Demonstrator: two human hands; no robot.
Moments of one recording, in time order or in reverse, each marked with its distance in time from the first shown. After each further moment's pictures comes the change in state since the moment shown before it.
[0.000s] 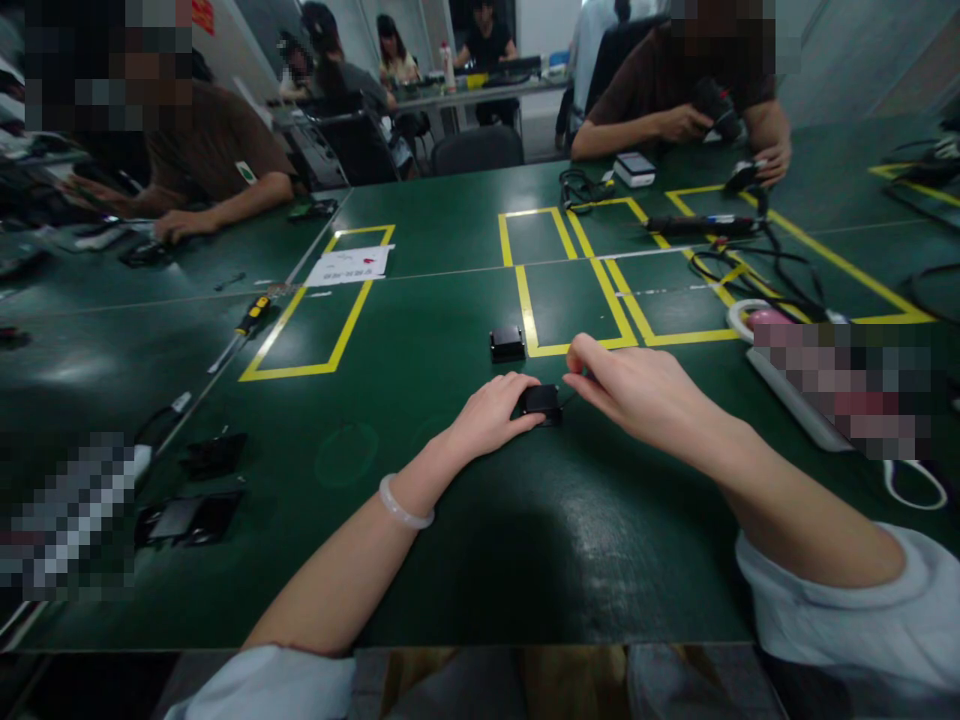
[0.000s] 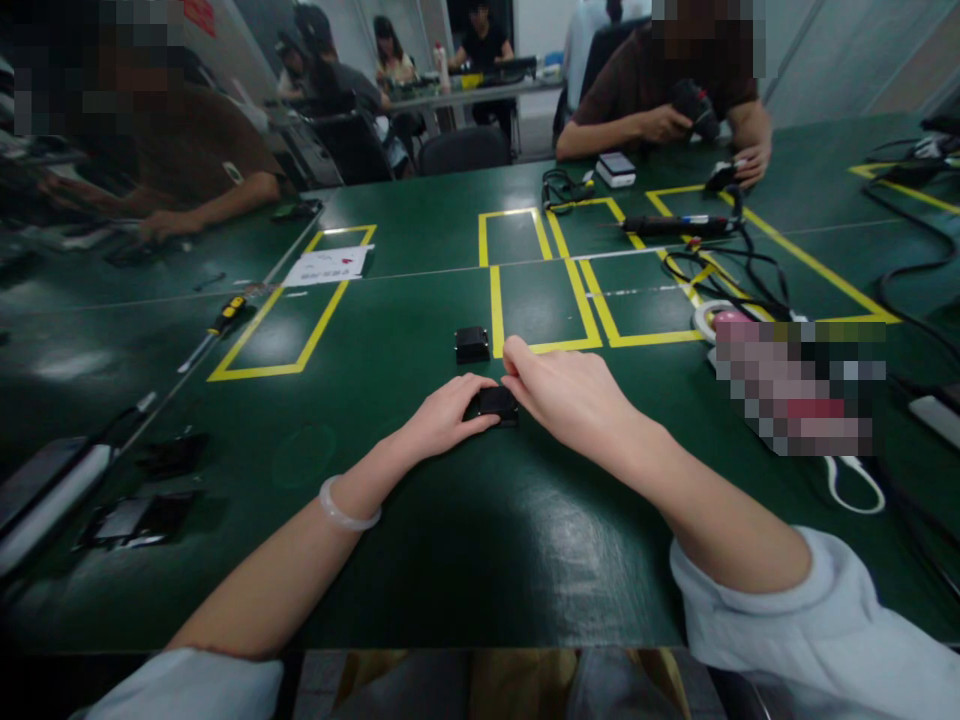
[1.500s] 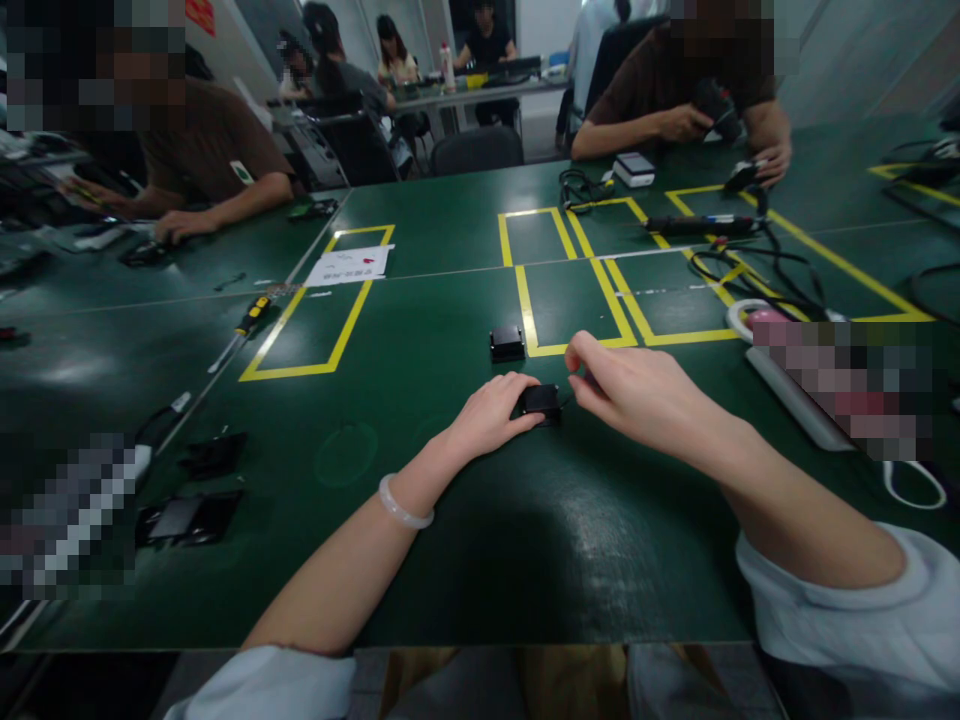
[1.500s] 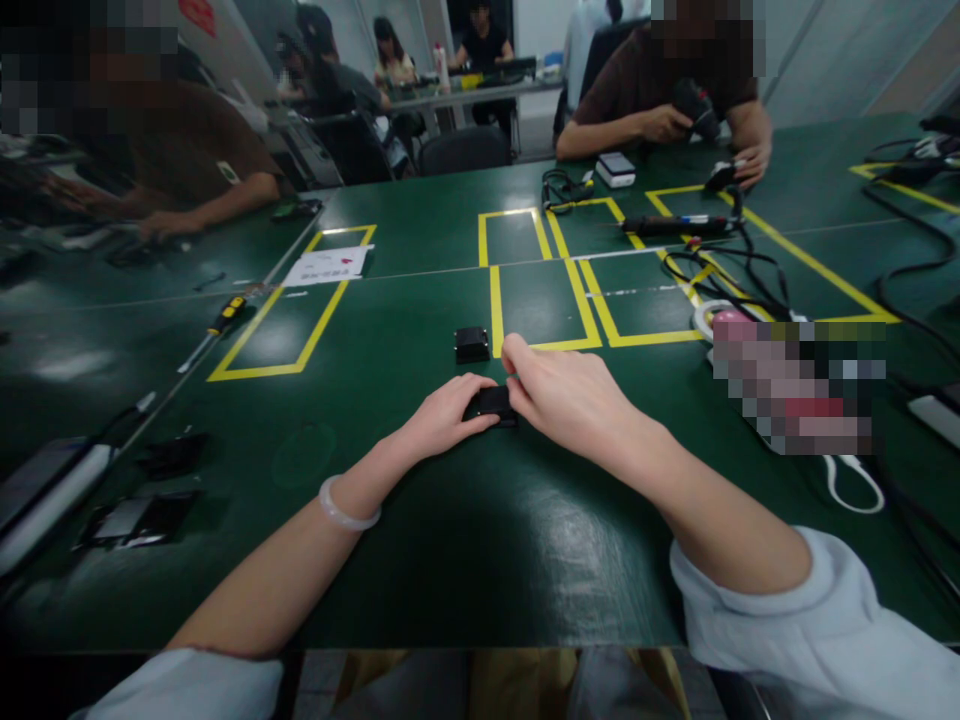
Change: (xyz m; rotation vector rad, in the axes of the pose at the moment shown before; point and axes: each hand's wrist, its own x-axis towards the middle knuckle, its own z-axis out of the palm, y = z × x) left_hand 0.000 0.001 -0.001 -0.008 -0.004 -0.013; right_hand -0.001 -0.002 -0.004 0.048 0.003 -0.009
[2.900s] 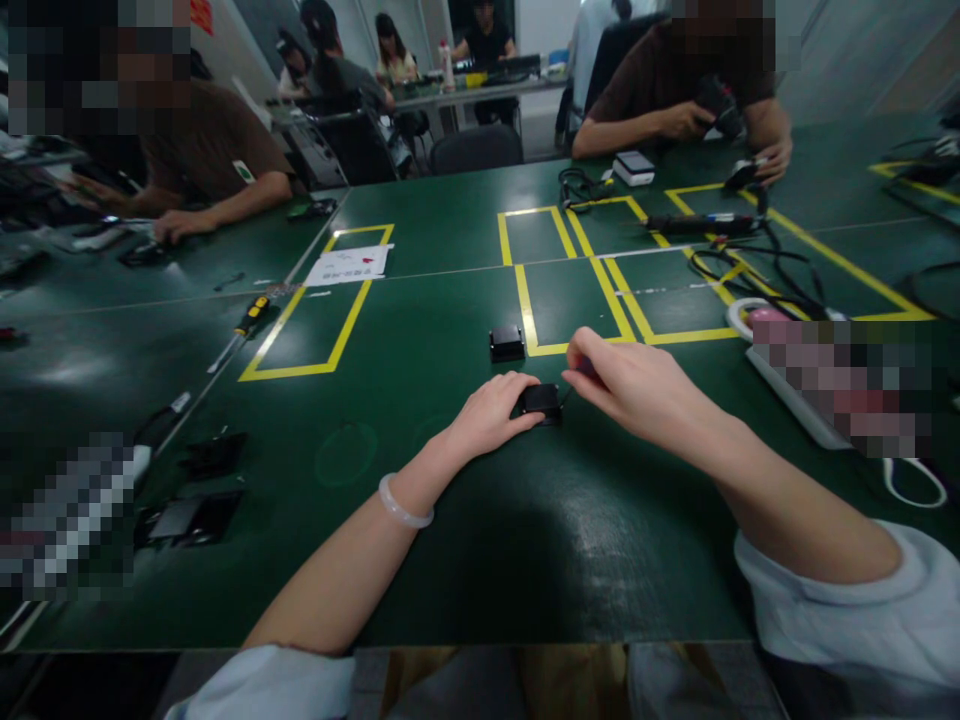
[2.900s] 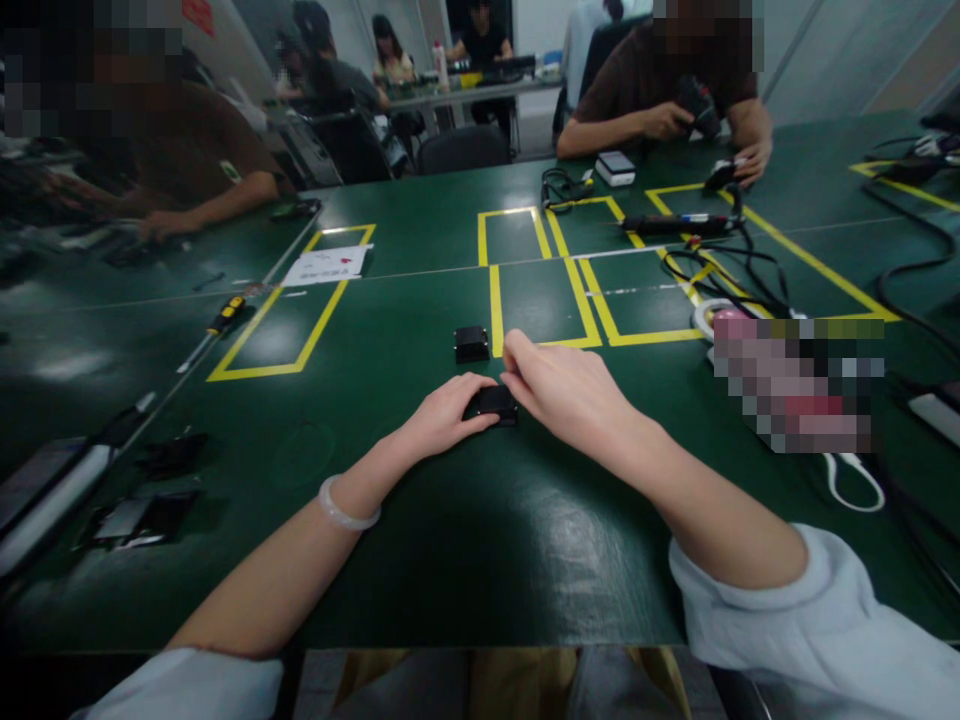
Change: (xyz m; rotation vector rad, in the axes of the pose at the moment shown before) left_hand 0.000 -0.001 0.001 0.015 0.000 0.020; right_hand 0.002 0.003 0.006 0.050 0.055 0.014
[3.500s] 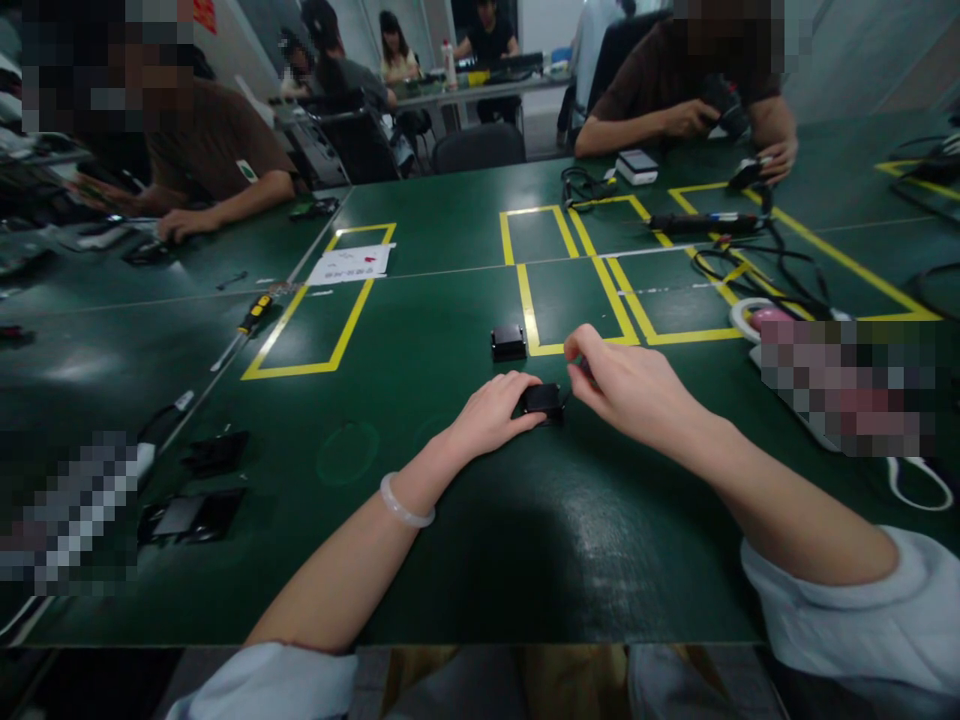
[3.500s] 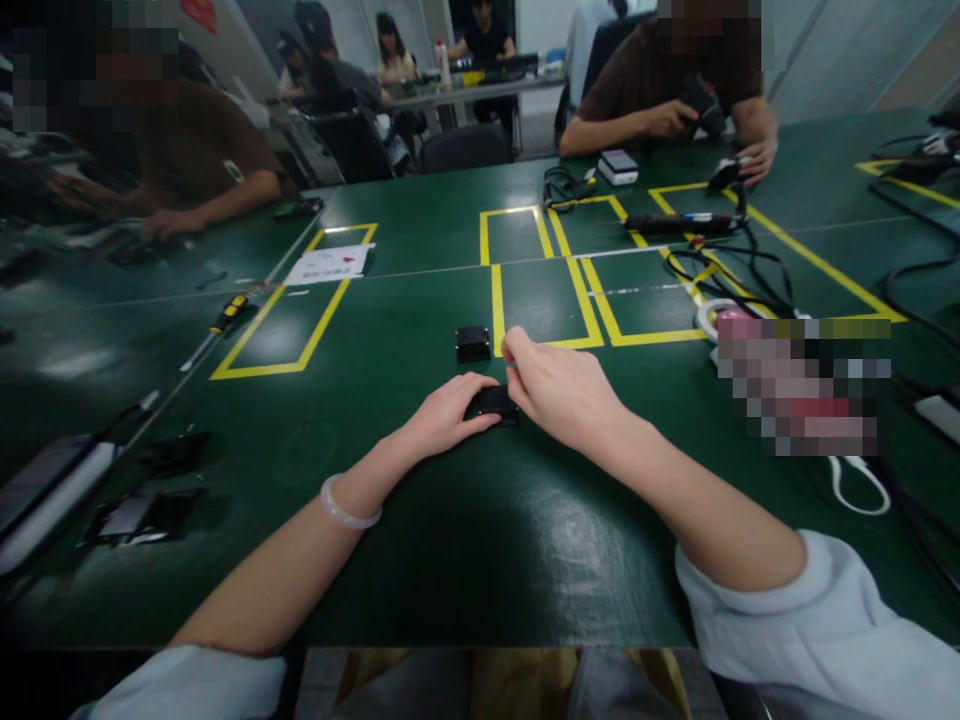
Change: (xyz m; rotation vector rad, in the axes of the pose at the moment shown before) left_hand 0.000 0.001 -0.001 -0.009 0.003 -0.002; right_hand 0.003 -0.001 0.013 -0.040 0.096 -0.013
